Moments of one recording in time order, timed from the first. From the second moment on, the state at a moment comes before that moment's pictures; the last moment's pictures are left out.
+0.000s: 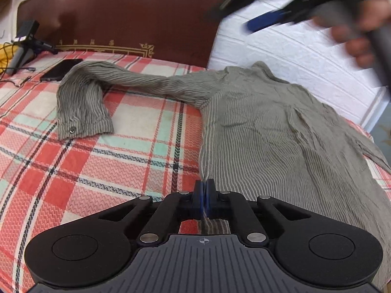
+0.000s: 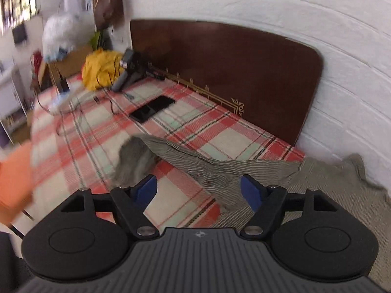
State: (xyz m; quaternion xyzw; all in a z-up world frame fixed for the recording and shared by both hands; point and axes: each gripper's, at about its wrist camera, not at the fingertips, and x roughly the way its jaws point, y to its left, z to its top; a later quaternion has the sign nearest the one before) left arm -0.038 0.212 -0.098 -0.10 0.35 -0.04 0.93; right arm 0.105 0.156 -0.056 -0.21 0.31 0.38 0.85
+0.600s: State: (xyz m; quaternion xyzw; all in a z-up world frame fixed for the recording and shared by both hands) left arm -0.052 0.280 -0.077 -0.13 0.28 0.04 0.95; right arm 0.151 0.184 -0.124 -0.28 0.33 0.39 0.81
